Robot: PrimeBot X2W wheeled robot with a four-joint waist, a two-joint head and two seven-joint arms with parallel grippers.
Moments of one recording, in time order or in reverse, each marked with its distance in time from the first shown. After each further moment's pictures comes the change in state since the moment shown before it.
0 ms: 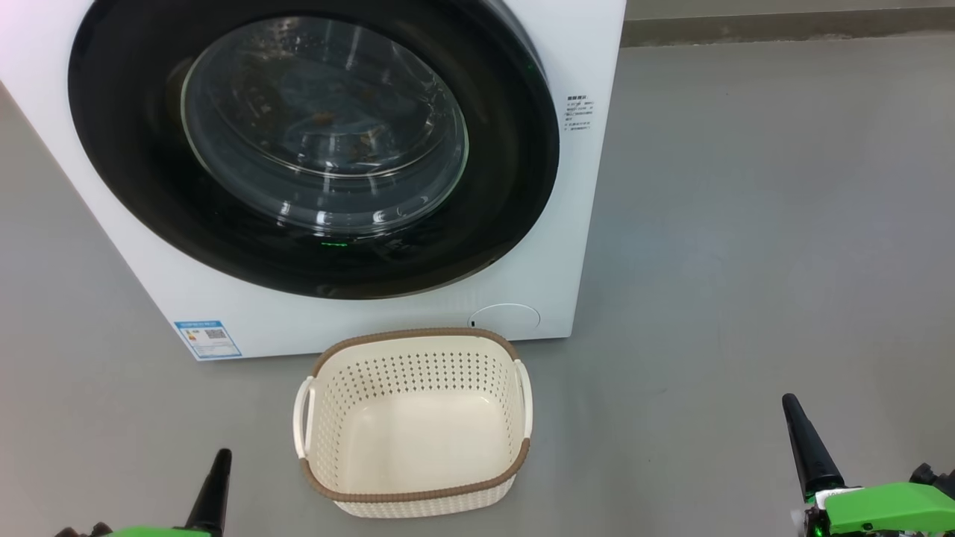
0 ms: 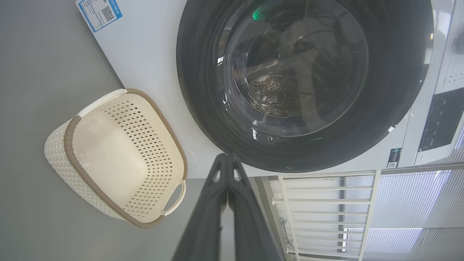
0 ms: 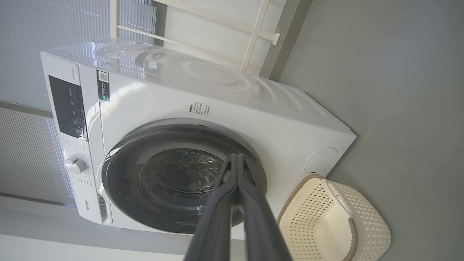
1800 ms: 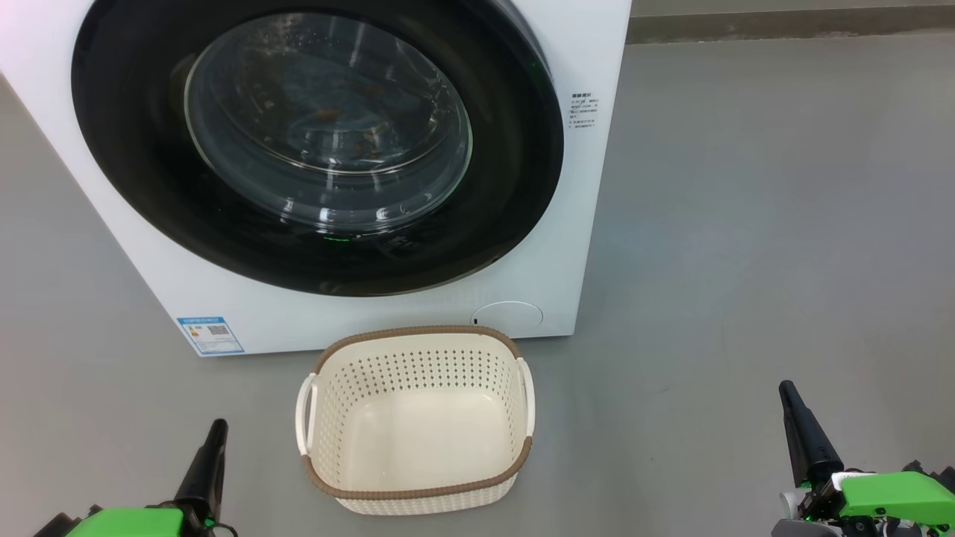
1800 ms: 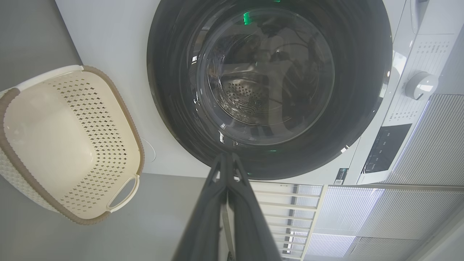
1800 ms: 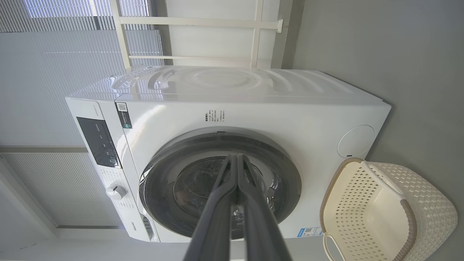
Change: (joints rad) left arm -0.054 0.007 0.021 0.005 -0.230 -0.019 0.061; right arm -0.044 0.022 -0.027 0.029 0.234 -0.007 0.067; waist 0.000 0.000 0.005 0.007
